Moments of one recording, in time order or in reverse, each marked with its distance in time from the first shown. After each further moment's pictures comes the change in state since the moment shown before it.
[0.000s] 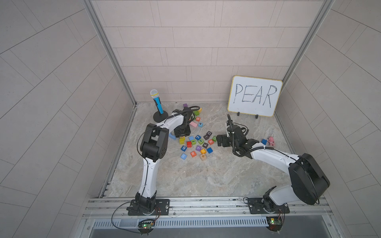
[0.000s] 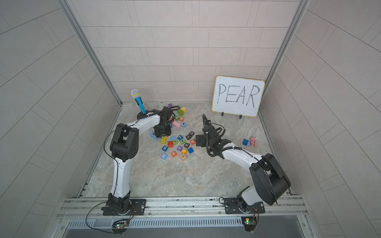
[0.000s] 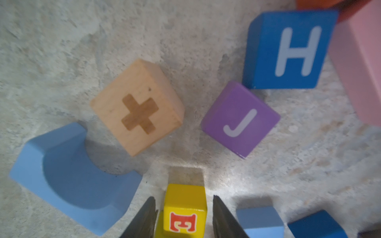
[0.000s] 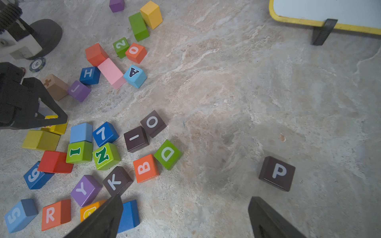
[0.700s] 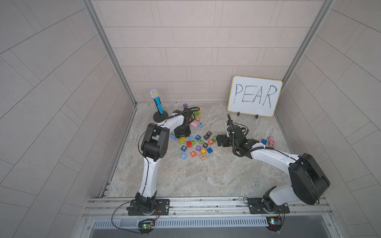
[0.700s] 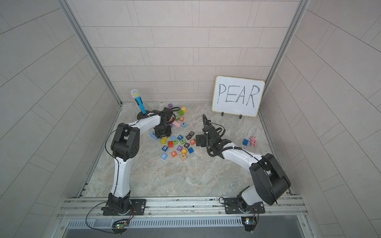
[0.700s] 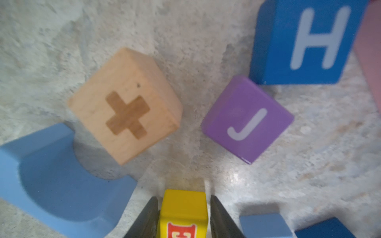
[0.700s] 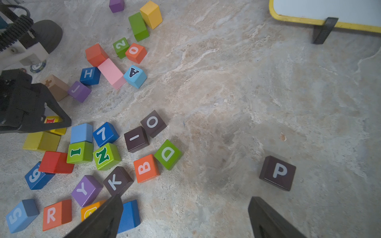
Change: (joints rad) left arm 0.000 0.018 0.004 -0.002 0.011 0.005; right arm -0.002 0.000 0.000 0.000 -0.003 0.007
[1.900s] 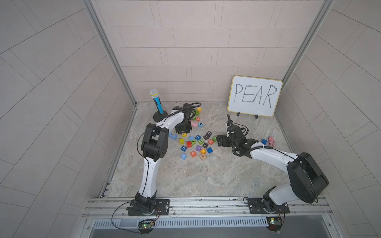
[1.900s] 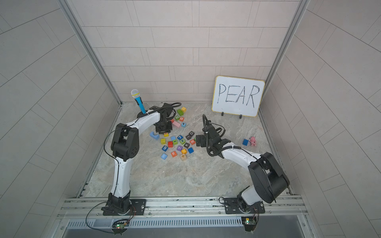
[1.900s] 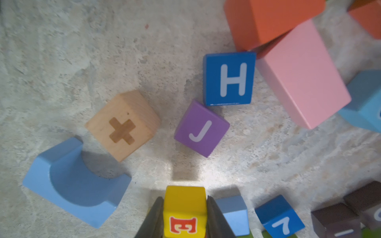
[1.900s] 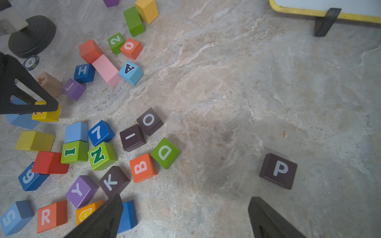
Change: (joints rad) left arm -0.006 0.000 0.101 -0.040 0.029 0.037; right arm -0.010 0.017 0.000 -0.001 -0.006 0.008
